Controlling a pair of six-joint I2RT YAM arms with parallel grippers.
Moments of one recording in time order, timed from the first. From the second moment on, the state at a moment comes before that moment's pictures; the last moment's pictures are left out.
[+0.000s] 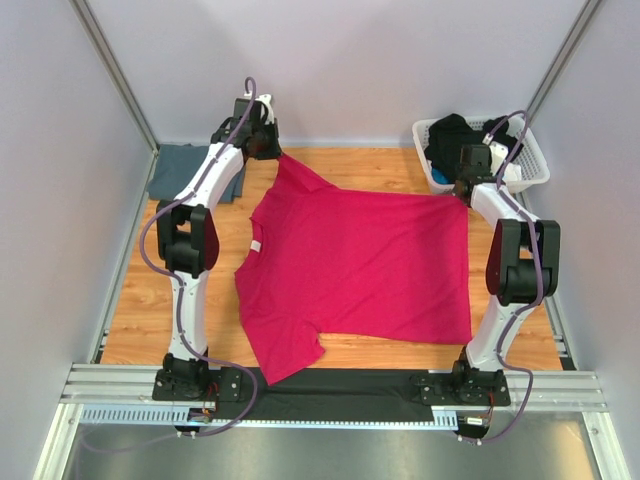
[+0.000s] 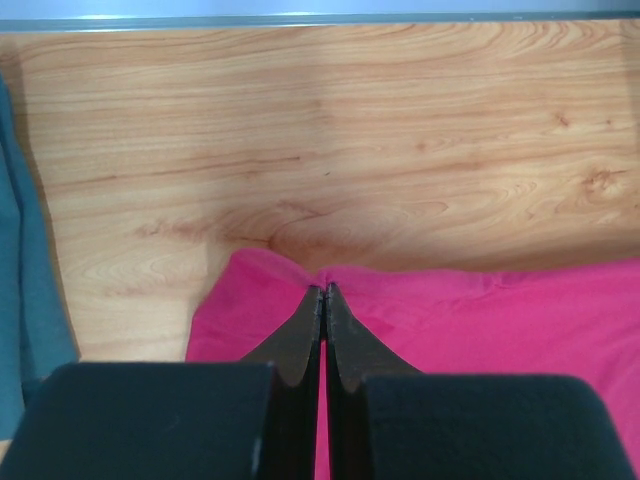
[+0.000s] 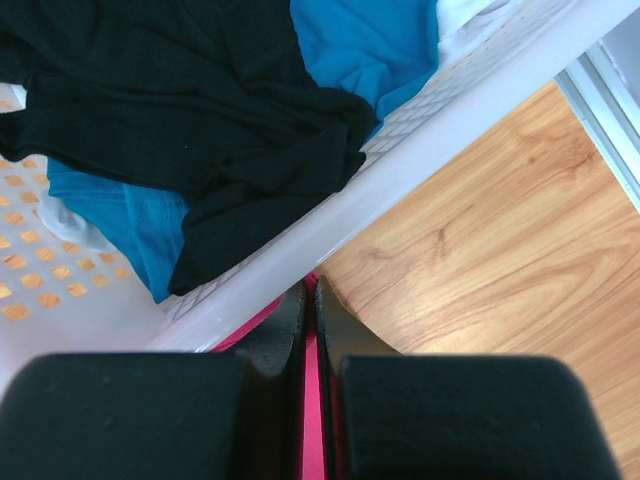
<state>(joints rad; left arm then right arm) -0.23 2.25 2.14 -0.55 0.16 -0.26 -0.04 1.91 1.40 -0.24 0.39 0.40</state>
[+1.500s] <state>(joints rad) -0.37 1.50 1.31 -0.57 0.07 -0.61 -0.06 1.62 1.10 -0.27 0.35 0.42</state>
